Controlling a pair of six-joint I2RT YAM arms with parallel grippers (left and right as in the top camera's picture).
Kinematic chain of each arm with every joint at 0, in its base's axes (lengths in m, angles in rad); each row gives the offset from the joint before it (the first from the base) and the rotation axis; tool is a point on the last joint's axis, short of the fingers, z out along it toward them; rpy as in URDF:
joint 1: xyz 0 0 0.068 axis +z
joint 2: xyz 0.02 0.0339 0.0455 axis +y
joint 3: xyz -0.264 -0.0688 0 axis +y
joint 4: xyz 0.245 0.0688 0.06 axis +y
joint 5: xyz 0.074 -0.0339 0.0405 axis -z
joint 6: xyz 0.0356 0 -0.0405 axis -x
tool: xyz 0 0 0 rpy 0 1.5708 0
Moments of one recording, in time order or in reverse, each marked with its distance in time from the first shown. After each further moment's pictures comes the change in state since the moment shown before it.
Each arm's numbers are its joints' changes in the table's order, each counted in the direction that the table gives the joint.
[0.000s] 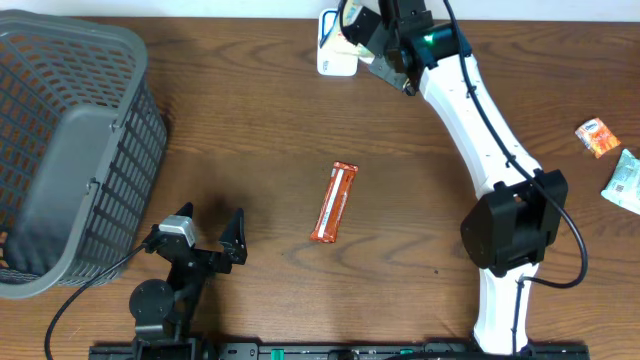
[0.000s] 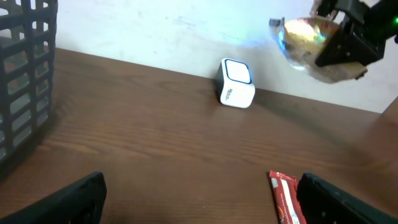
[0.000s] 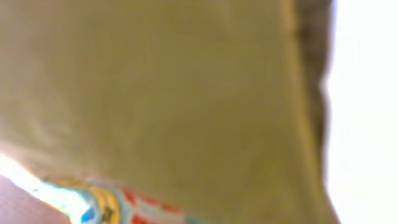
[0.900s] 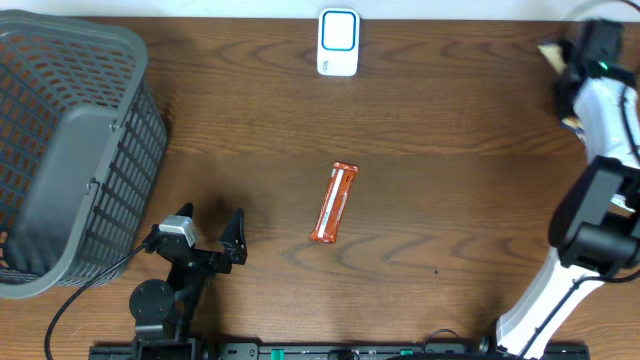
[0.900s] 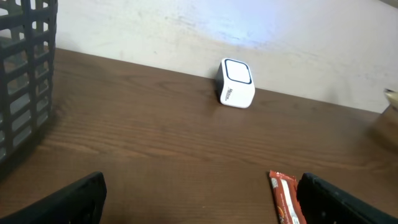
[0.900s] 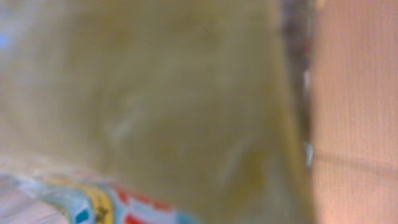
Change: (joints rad) left arm 0.000 0.000 0.000 0.000 0.000 0.000; right arm -0.677 -0.013 0.360 -0.299 0.296 -0.322
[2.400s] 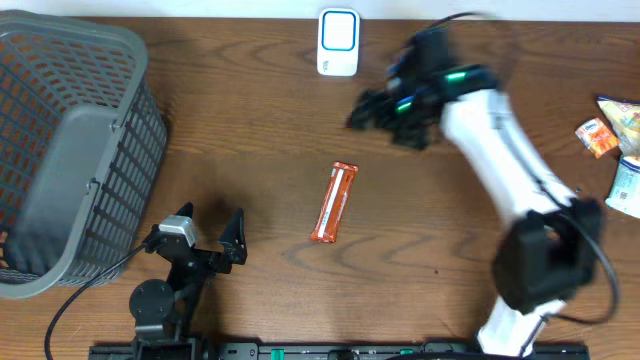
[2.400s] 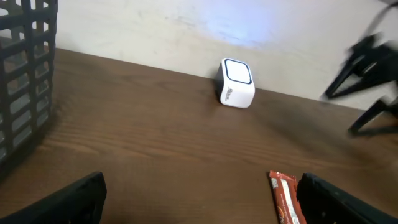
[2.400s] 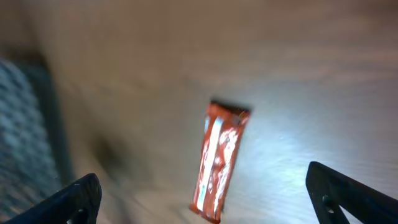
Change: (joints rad) left arm 0.000 0.000 0.000 0.000 0.000 0.000; right arm 0.663 -0.211 0.089 0.363 -0.878 -0.901
